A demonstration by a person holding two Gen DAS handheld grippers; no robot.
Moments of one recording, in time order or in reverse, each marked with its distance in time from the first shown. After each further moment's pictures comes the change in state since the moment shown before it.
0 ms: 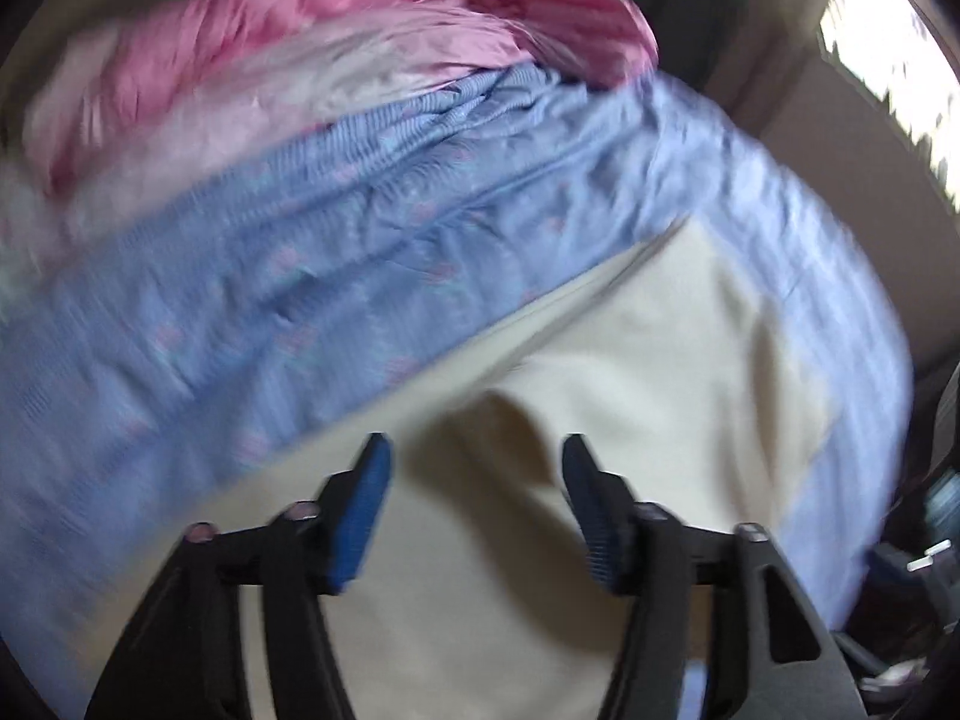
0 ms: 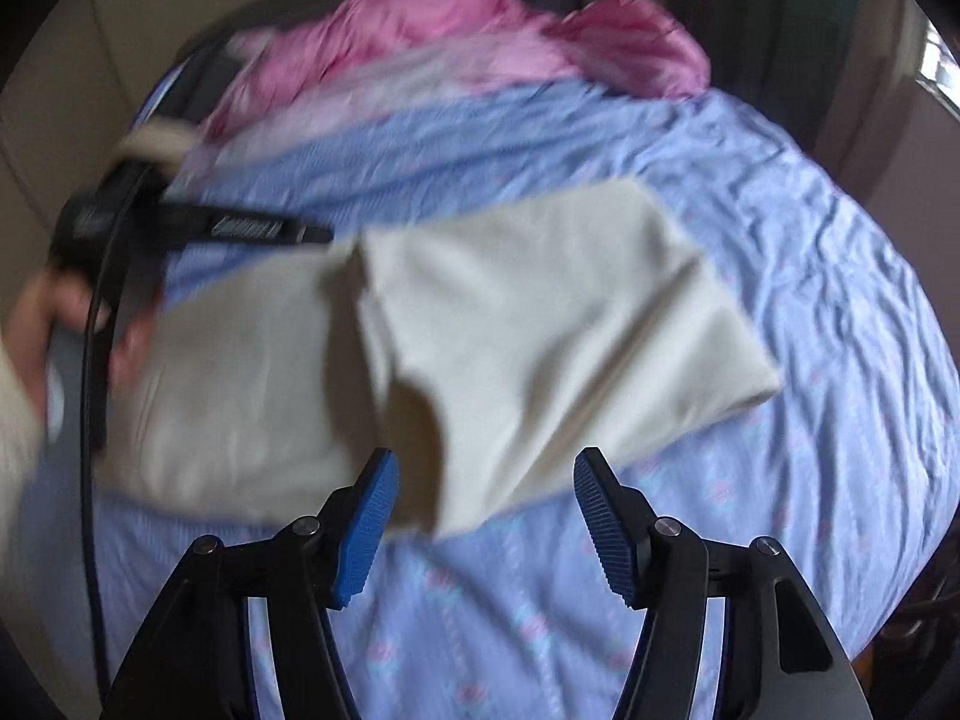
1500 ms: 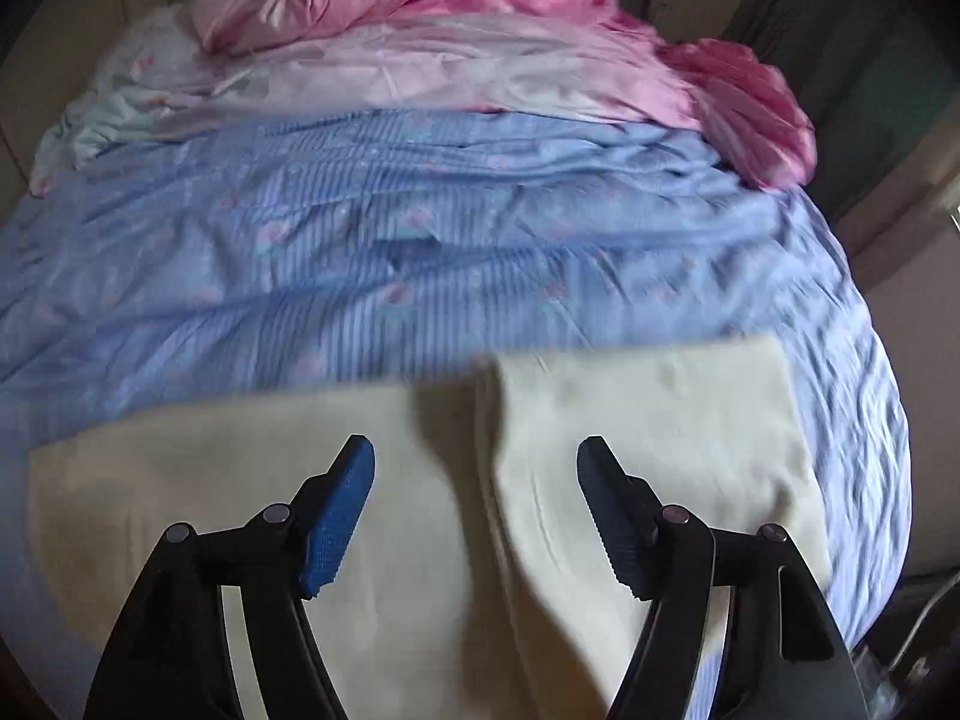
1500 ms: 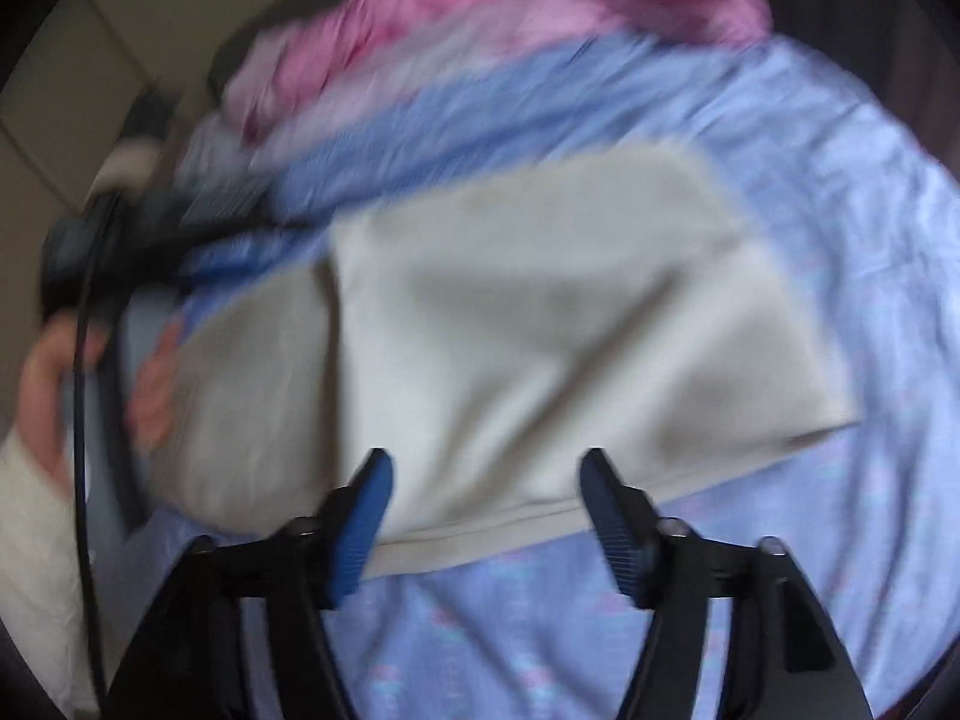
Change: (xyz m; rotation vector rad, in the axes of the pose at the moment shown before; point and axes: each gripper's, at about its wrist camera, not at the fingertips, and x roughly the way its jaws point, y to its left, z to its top) left arm -0.019 0.011 -0.018 -0.343 -0.048 0.201; right arm 0.030 -0.060 0.014 0.017 0.059 0.202
